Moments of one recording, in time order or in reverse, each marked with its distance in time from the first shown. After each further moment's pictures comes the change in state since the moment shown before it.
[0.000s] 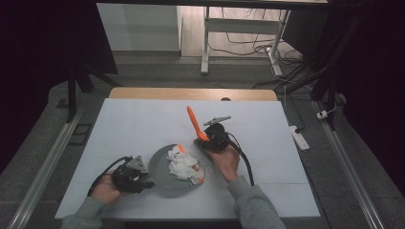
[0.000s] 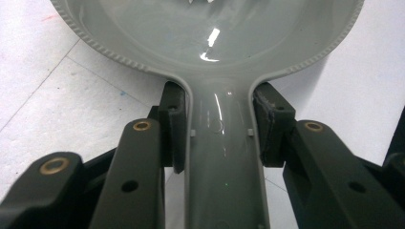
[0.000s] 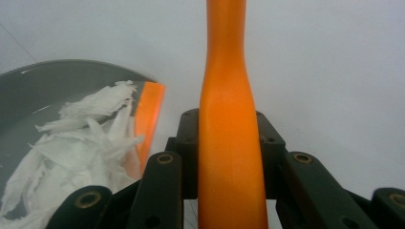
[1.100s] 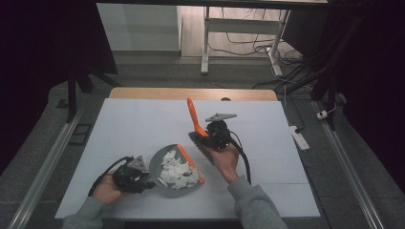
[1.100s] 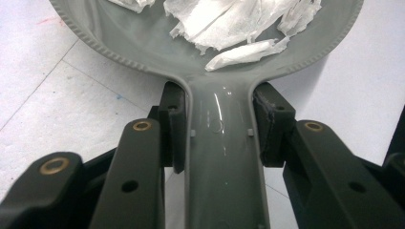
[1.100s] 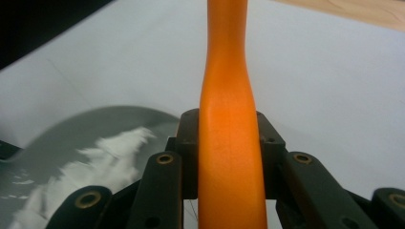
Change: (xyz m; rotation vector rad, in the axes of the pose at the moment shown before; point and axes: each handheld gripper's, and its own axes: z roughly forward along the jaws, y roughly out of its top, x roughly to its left) left arm -0.001 0.002 0.001 0.002 -0.003 0.004; right arm 0.004 0.009 -0.030 -0.140 0.042 0.012
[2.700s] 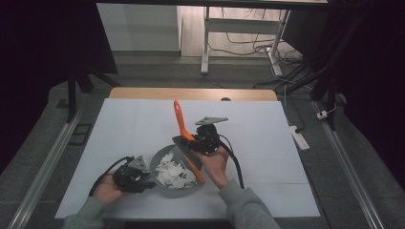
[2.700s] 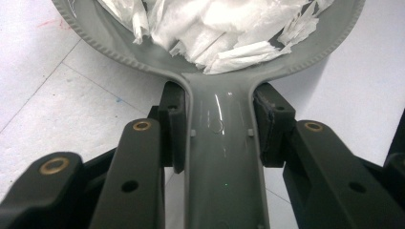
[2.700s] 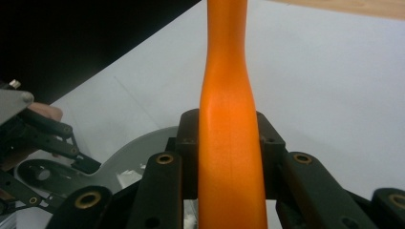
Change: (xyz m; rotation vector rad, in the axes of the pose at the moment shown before) left arm 0.000 0.001 0.001 -0.004 0.003 -0.003; right arm 0.034 0.005 0.009 -0.073 0.180 0.031
